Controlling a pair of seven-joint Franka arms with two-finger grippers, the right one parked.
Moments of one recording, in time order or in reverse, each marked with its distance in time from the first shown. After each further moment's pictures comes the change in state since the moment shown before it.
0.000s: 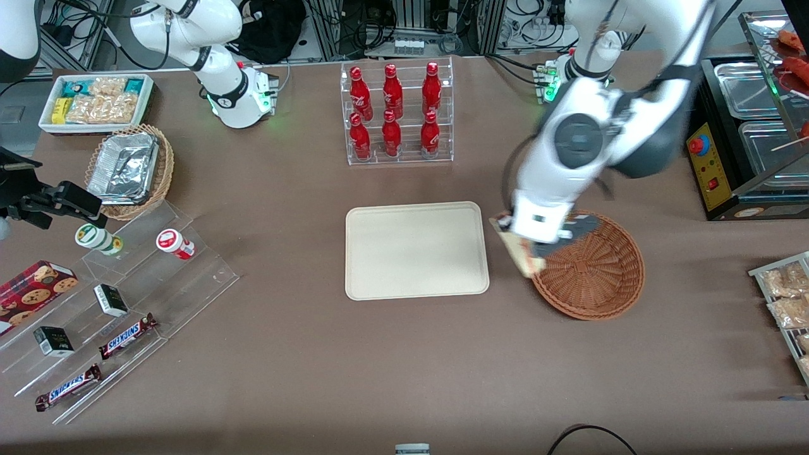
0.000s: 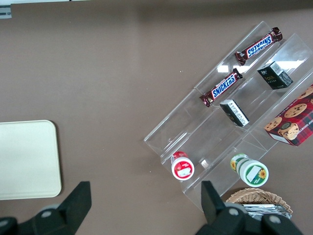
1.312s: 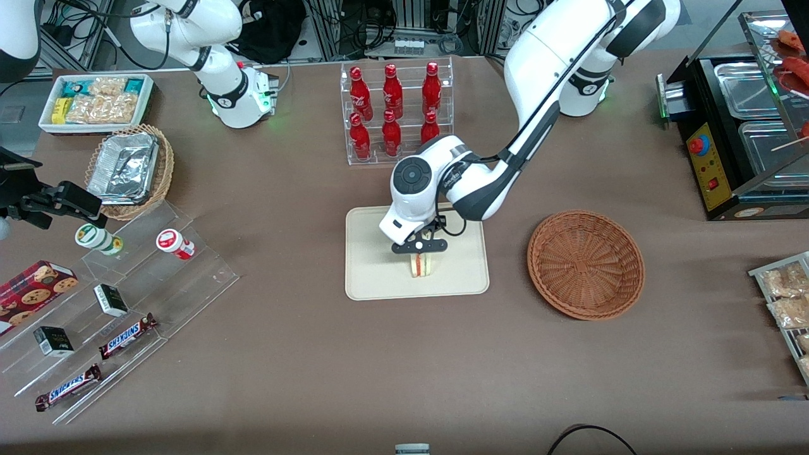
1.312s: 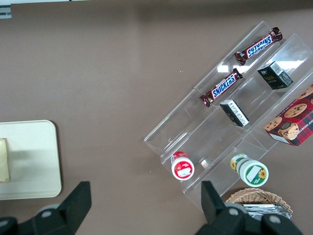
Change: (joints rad) arm -0.267 0.401 0.001 0.111 0.148 0.302 0.048
